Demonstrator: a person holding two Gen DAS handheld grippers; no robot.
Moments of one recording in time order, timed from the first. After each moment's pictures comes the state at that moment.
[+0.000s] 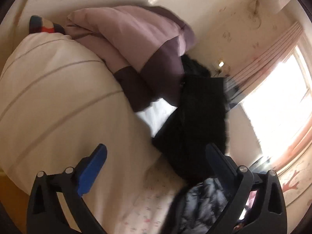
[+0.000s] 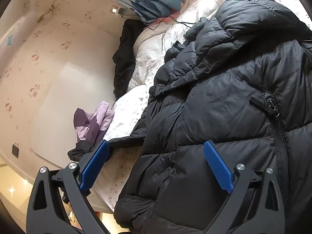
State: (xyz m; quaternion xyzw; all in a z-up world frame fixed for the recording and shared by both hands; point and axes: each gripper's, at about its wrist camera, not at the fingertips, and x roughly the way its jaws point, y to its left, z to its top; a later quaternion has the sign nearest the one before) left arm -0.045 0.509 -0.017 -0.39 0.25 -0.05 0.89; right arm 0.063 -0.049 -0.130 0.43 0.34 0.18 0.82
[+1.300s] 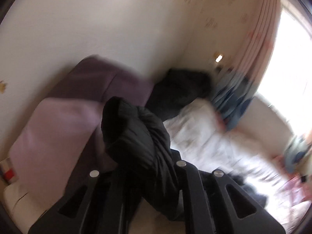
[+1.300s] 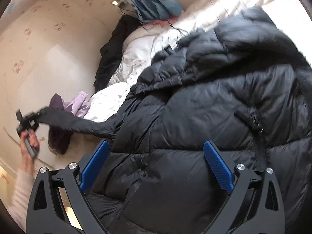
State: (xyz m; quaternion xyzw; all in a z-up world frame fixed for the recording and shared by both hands) left arm 0.131 0.476 0.179 -0.20 0.22 -0.01 0.95; right arm 0.063 -0.033 -0.129 0.30 0.34 0.12 0.89
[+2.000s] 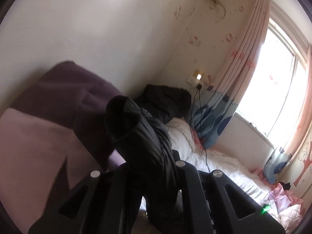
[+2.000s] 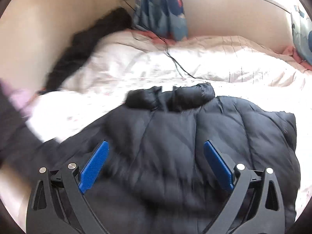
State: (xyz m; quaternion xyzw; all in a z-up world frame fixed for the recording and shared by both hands) left arm 0.173 0.537 0.151 -0.24 0.15 -0.09 0.96; right arm 0.305 0.008 -0.112 0.10 0.39 -0.03 0.91
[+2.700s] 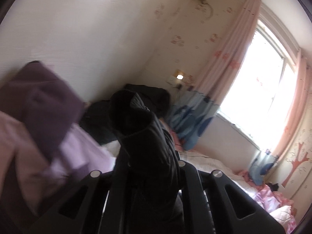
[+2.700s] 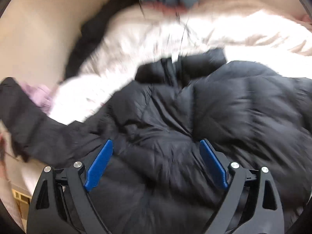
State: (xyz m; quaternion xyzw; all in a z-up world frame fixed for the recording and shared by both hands) left arm 0.204 0.426 0.146 -0.25 0.14 -0.15 0.95; right arm 0.234 -0.080 -0.093 0.18 0.42 0.09 0.88
